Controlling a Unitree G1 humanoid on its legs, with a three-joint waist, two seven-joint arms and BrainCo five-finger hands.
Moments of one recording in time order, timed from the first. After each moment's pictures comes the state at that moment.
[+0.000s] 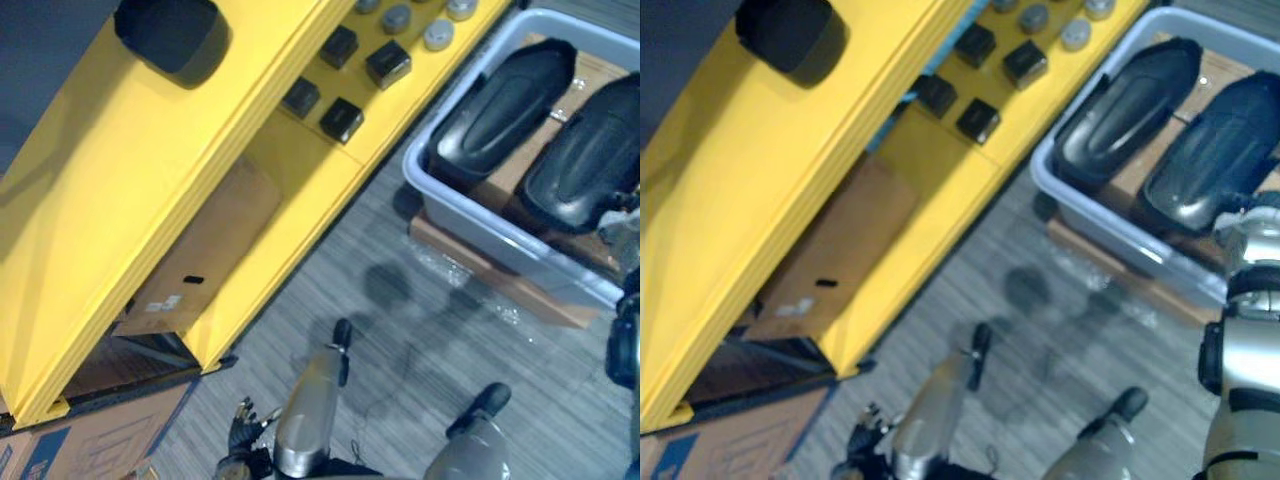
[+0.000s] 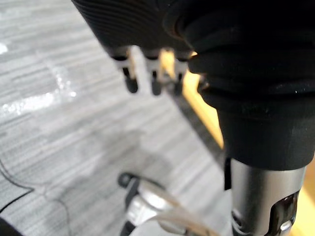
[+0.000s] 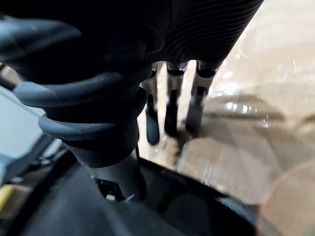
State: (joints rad) left arm 0.12 0.04 -0.20 0.98 -0.47 -0.35 0.14; right arm -1.03 -0.85 -0.02 1.23 0.21 0.38 -0.39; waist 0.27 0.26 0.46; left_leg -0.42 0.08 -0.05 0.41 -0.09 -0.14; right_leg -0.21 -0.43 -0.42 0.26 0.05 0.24
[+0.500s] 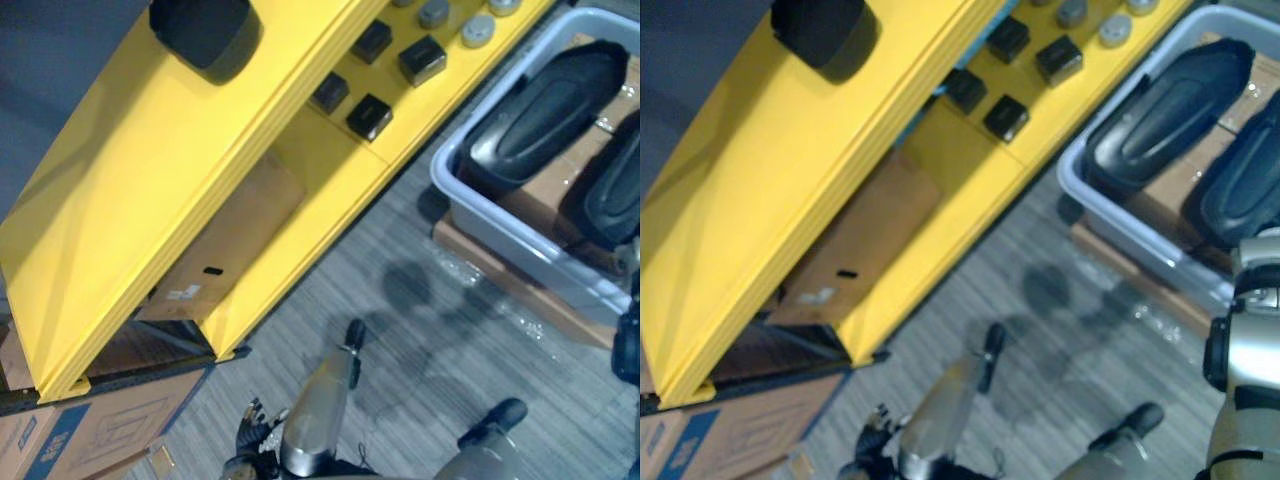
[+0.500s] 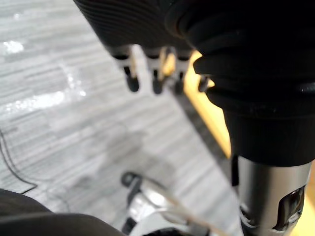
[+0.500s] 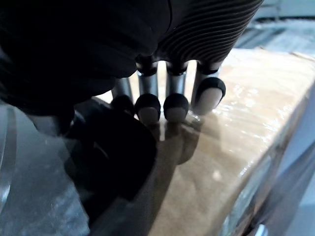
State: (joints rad) left arm 0.13 0.04 -0.26 0.92 -0.47 -0.36 0.14; right arm -1.05 -0.87 -0.03 1.29 -0.21 0.57 -0.34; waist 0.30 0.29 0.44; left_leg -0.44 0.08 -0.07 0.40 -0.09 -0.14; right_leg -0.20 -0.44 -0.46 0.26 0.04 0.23
